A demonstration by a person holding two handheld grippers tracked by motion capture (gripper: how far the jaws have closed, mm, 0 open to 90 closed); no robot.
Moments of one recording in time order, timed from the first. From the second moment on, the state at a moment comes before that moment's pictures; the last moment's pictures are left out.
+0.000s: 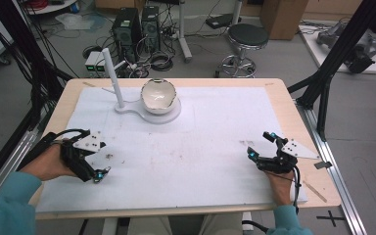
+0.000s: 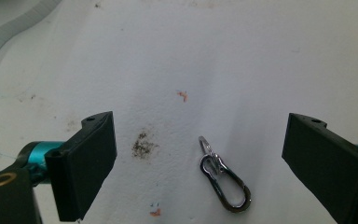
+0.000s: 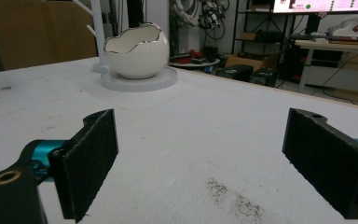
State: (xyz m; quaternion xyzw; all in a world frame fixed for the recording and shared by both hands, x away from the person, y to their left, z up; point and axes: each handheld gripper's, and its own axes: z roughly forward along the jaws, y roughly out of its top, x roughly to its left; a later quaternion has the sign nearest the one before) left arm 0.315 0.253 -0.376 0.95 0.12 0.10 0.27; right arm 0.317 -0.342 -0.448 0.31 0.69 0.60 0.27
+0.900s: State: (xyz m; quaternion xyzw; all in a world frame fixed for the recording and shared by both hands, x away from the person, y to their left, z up) left arm 0.323 0.243 -0.401 0.97 0.12 0.05 0.19; right arm 0.317 -0.342 -0.448 0.31 0.69 0.60 0.27
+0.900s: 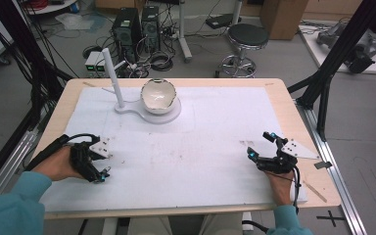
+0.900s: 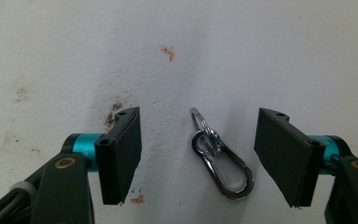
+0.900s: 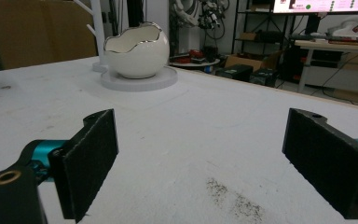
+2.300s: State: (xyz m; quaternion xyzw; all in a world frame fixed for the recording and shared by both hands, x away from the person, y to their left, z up) left arm 0.327 0.246 -0.404 0.97 0.18 0.03 0.17; right arm 0.317 -0.341 -0.448 0.31 0.69 0.60 0.27
